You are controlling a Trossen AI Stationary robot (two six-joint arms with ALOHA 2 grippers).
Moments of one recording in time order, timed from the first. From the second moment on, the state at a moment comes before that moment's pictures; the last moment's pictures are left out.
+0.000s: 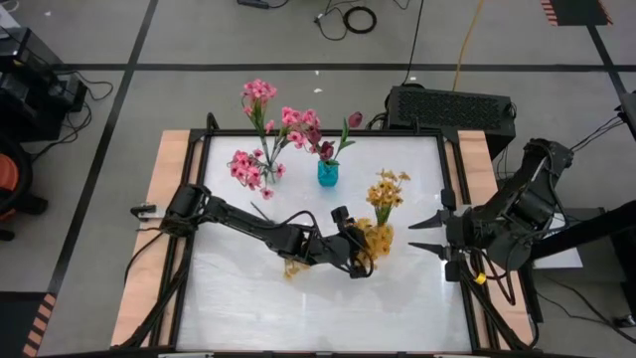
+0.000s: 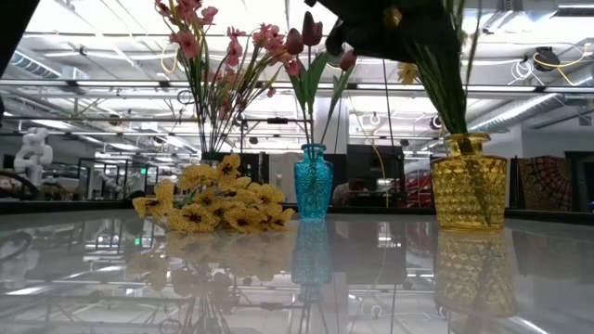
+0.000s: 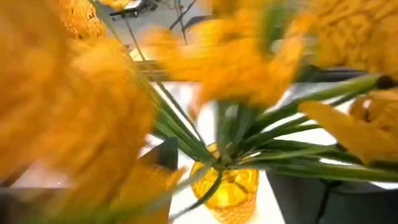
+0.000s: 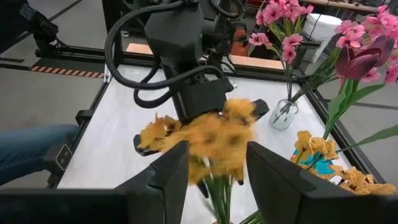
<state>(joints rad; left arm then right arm) -0.28 2.06 1.60 0.02 -0.58 -0.05 0.87 1.00 1.20 -0.81 0.84 0.41</state>
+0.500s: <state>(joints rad) -0.33 2.05 1.60 -0.17 -0.72 -0.12 0.87 1.01 1.20 -0.81 0.84 0.41</state>
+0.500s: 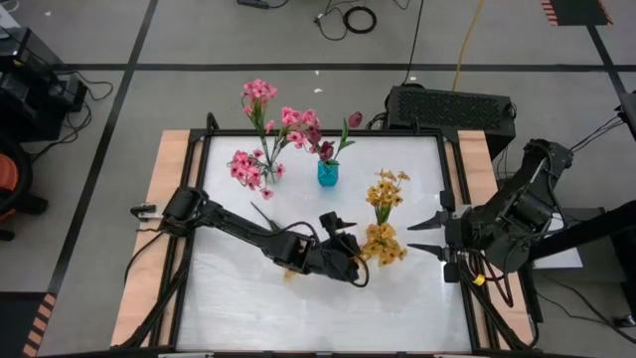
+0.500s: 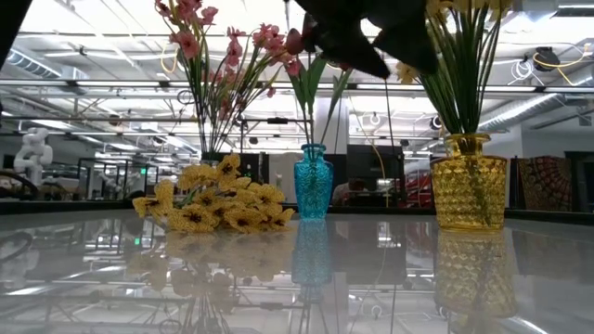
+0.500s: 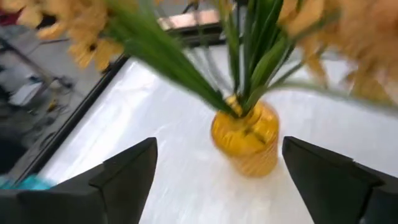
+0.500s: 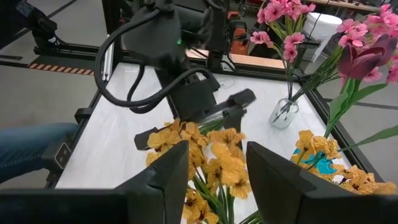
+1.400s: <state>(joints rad) -0.48 1.82 1.55 -1.11 -0.47 -0.44 0.87 1.02 1.20 -0.81 0.84 0.41</state>
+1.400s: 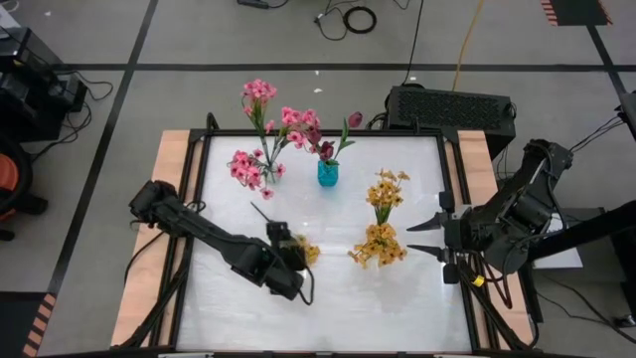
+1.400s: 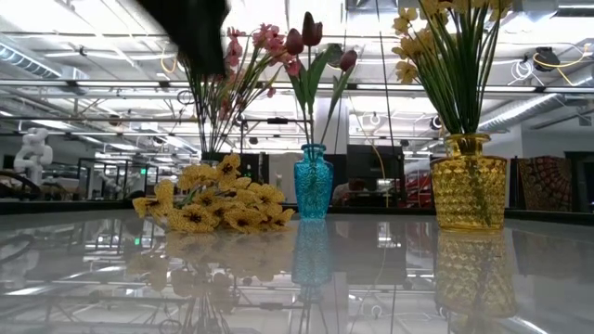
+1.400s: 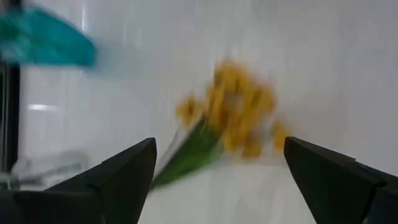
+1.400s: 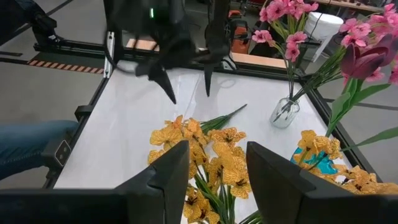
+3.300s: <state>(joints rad) -0.28 1.87 1.30 -0.86 -0.20 -0.09 0.87 1.02 1.20 -0.81 0.84 0.40</state>
